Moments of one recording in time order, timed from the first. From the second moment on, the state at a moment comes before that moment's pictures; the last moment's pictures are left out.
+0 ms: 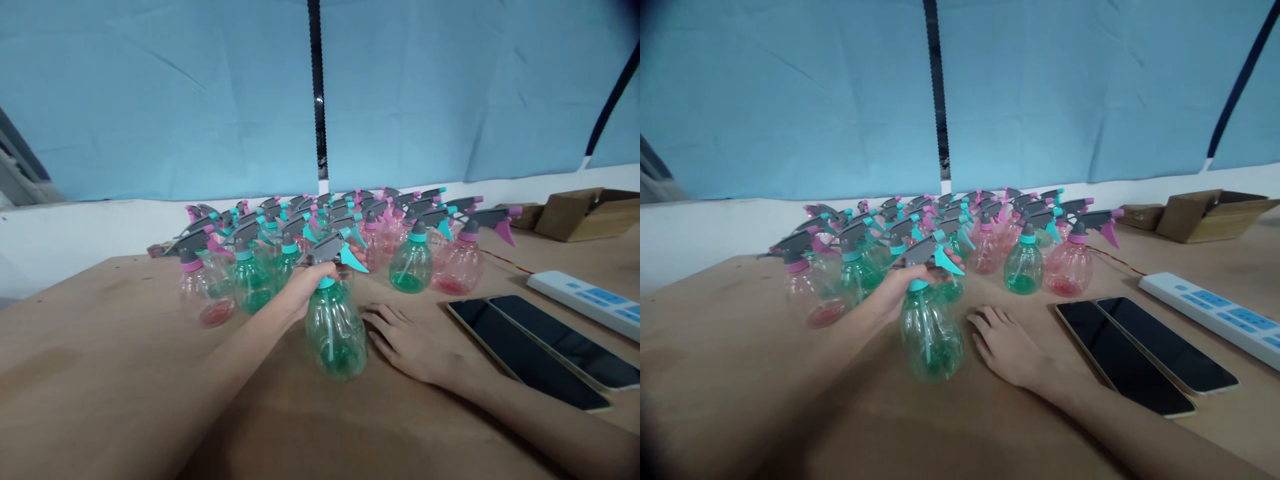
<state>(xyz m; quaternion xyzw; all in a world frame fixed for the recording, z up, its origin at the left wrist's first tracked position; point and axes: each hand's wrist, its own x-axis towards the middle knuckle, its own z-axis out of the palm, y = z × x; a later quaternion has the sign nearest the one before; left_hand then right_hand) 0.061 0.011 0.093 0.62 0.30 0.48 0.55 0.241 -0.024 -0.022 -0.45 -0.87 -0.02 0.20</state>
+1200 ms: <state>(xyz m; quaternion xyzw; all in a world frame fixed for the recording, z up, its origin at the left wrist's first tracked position) 0.060 0.010 0.092 0.62 0.26 0.47 0.57 0.243 -0.022 -0.025 -0.43 -0.87 -0.03 0.22</state>
